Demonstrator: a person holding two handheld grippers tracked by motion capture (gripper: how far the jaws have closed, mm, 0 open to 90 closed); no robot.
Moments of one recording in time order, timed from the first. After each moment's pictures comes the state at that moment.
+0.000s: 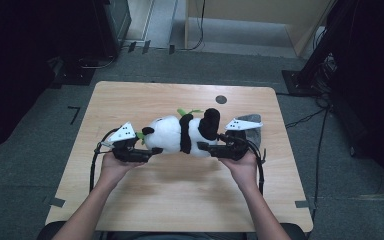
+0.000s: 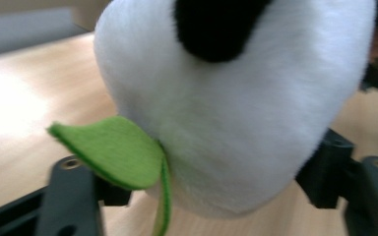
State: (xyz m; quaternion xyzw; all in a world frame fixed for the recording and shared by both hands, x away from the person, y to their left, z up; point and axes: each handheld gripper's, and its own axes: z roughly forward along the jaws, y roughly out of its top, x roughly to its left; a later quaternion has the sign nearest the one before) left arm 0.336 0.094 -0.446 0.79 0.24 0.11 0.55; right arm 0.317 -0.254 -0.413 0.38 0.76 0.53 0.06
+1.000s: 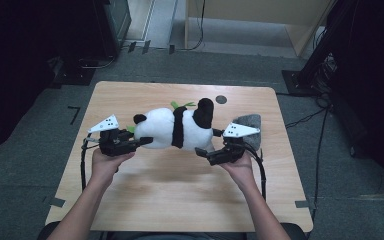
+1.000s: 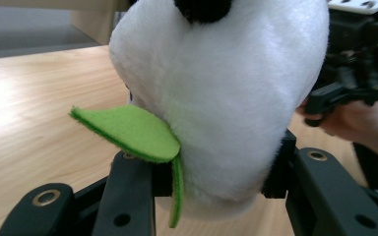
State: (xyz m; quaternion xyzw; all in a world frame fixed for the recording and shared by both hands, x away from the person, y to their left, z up) left arm 0.341 0.120 -0.422 0.75 0.30 0.02 0.59; right arm 0.325 -0.252 -0.440 0.29 0.77 0.57 0.10
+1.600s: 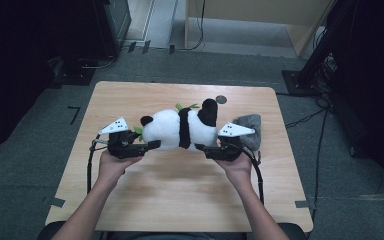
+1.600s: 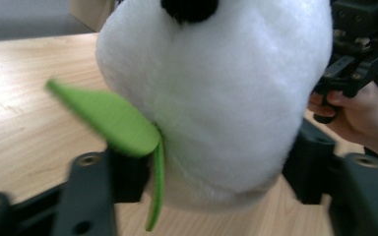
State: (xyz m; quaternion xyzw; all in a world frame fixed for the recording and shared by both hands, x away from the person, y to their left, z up) left arm 0.345 0.105 -0.435 0.75 0.30 0.02 0.58; right arm 0.322 -0.243 -0.434 0.34 0.77 0.52 0.14
